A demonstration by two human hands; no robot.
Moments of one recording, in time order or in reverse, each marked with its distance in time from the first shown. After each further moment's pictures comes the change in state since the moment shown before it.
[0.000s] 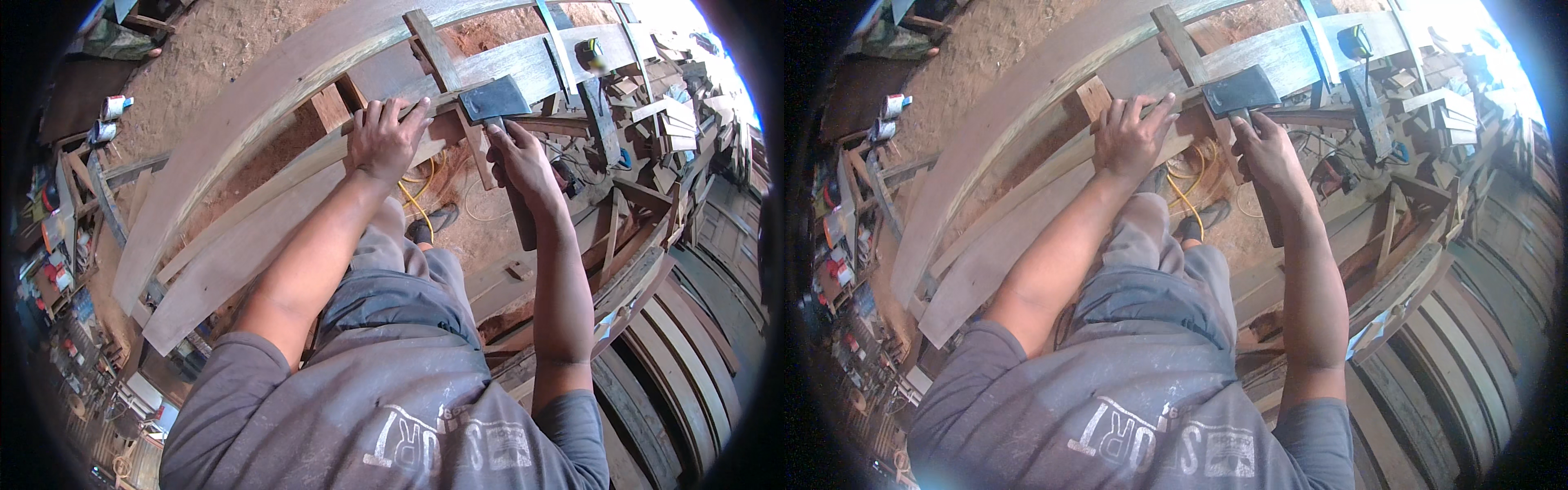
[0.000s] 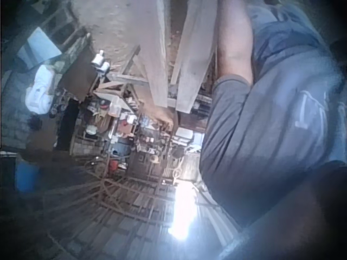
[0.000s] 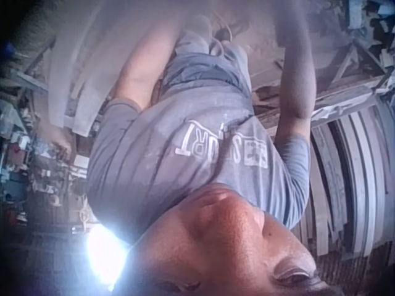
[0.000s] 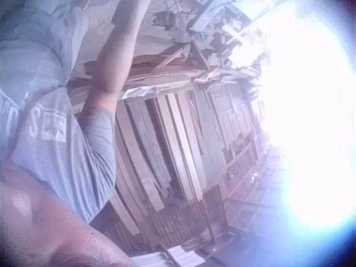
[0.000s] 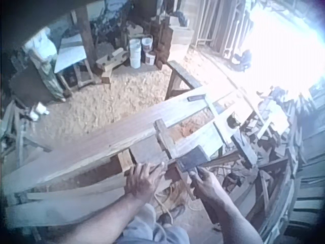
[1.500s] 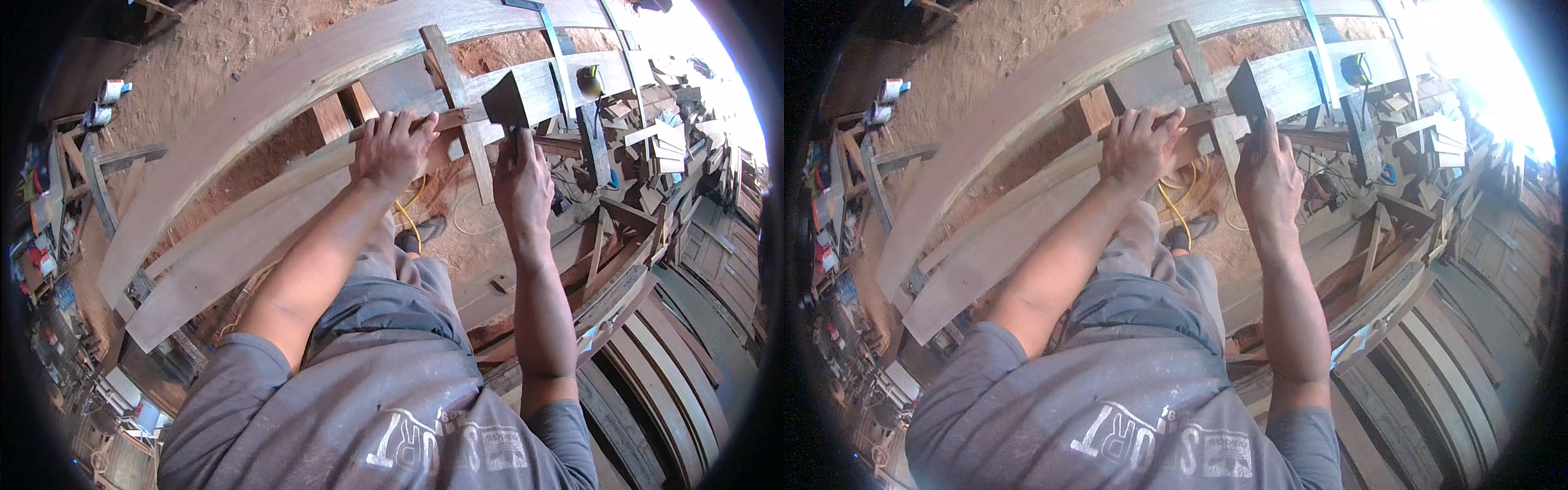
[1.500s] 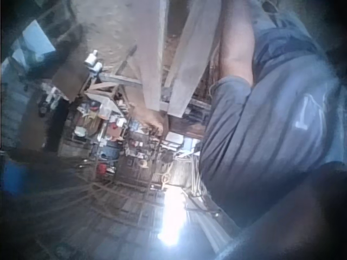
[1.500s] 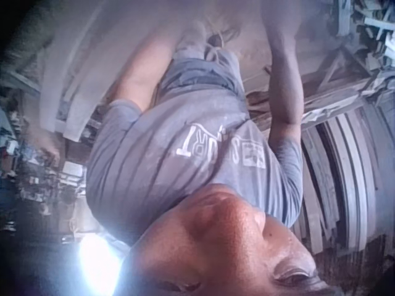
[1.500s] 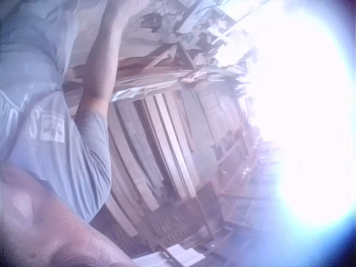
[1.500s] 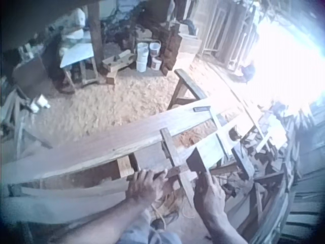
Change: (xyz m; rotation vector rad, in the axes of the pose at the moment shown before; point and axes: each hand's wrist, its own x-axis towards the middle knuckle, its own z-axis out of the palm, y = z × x) left_hand 0.000 0.000 0.003 -0.021 -0.003 -0.013; right_hand -0.024 -0.018 0.027 -0.746 0.525 -0.390
